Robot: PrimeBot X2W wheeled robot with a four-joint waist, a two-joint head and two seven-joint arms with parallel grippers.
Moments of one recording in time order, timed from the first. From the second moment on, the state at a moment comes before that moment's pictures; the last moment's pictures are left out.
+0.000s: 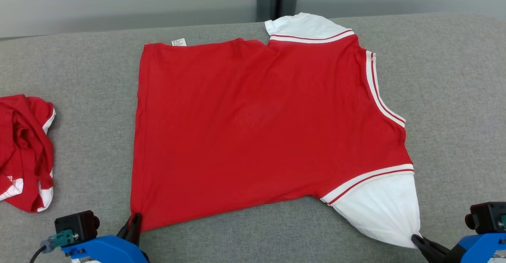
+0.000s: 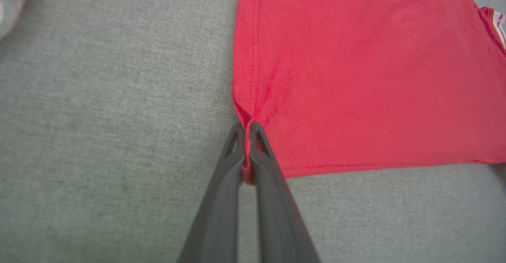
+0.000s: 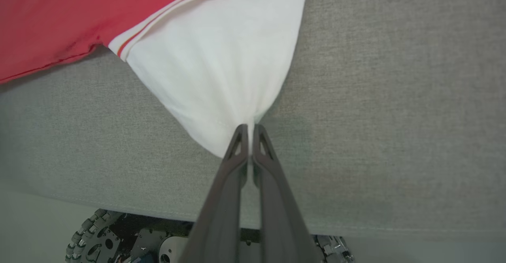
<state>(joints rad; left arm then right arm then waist) 0.09 0.40 -0.30 -0.11 -0.72 0.29 0.30 0.21 -0.05 -0.20 -0.37 0.40 0.13 0.93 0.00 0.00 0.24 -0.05</state>
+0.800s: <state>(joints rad) -0.14 0.33 -0.30 -0.11 -0.83 0.25 0.40 -0.36 -0.16 -0.12 -0.22 0.27 0.13 0.85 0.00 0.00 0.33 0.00</state>
